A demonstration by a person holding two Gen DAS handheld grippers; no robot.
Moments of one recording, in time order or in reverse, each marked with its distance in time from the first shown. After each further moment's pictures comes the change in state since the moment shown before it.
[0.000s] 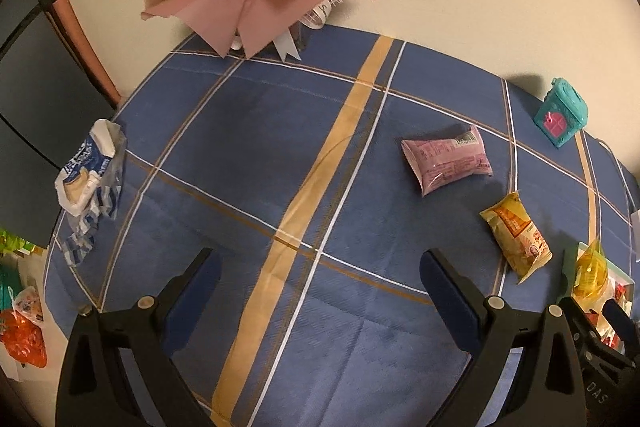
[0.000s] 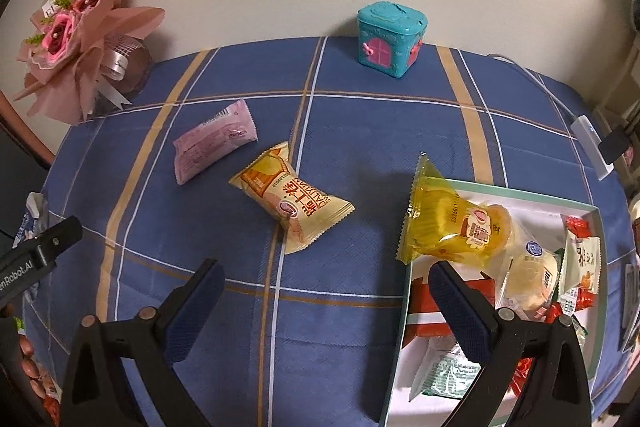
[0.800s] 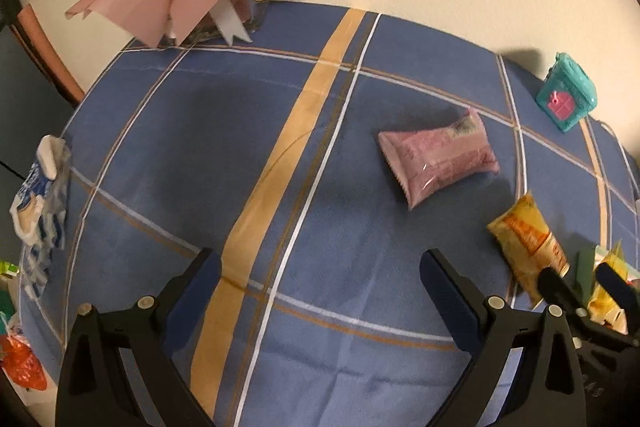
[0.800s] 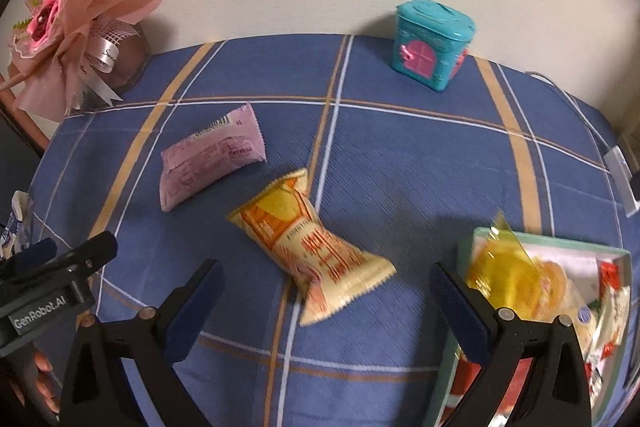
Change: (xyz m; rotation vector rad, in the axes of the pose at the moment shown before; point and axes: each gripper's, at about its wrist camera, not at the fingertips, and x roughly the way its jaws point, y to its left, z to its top) left arm 0.065 -0.028 0.022 0.061 0.040 -0.068; right arm 0.060 0.023 0.033 -0.066 -0.017 0.015
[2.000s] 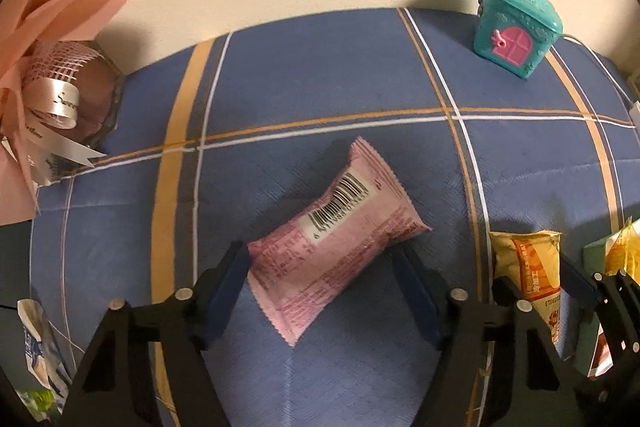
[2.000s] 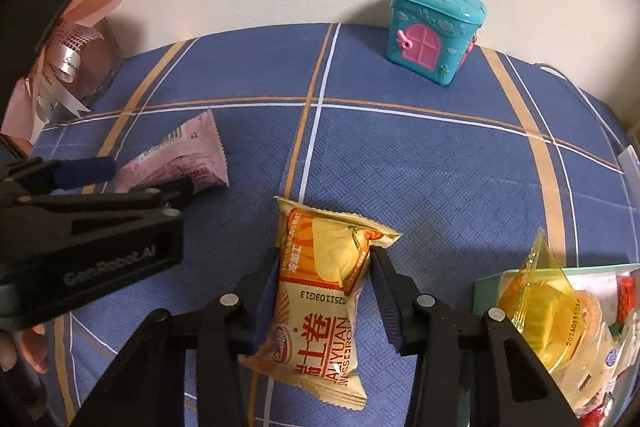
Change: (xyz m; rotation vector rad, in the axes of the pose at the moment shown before) left arm 0.050 -0.106 0.060 0.391 0.044 -0.034; right arm 0.046 -0.015 0.020 0.038 0.009 -0.020
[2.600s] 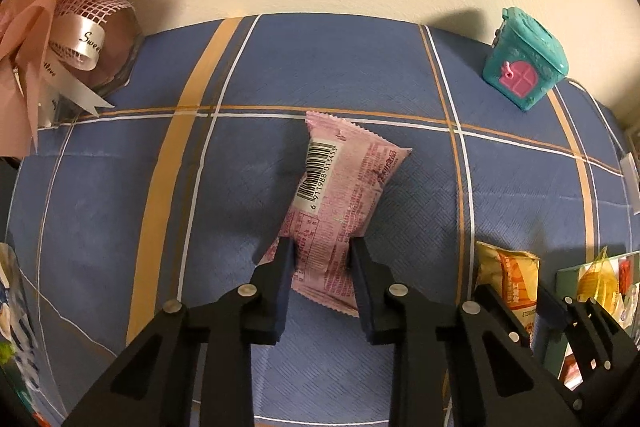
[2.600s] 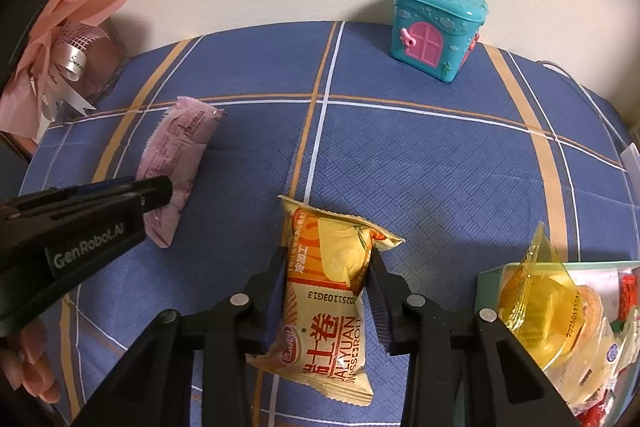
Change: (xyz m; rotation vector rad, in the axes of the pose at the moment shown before) left arm -0.012 0.012 -0.019 -0.176 -0.016 -0.070; right arm -0.005 0.001 -0.003 0.001 0.010 0.014
